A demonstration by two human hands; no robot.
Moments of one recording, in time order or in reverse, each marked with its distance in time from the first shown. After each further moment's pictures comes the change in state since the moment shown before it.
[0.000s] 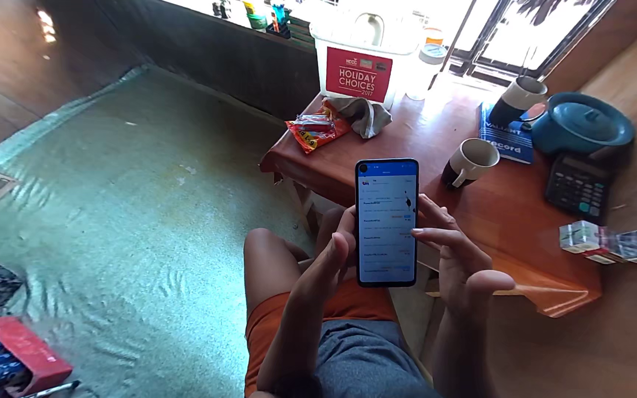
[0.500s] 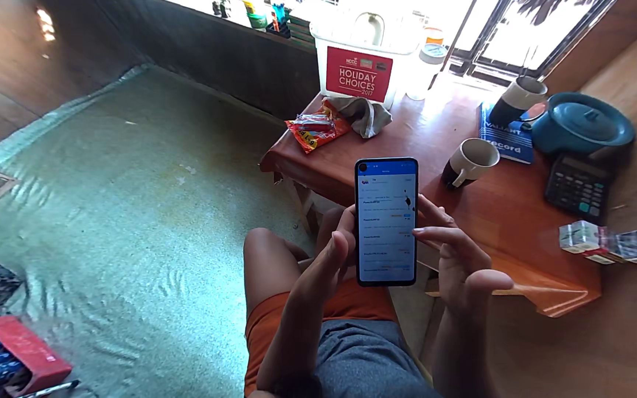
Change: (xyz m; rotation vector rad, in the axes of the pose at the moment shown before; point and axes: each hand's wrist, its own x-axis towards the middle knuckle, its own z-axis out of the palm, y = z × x) left_hand 0.000 0.000 -0.001 -0.022 -0.003 0.004; right_hand 0.000 0.002 0.000 0.025 -0.005 -0.004
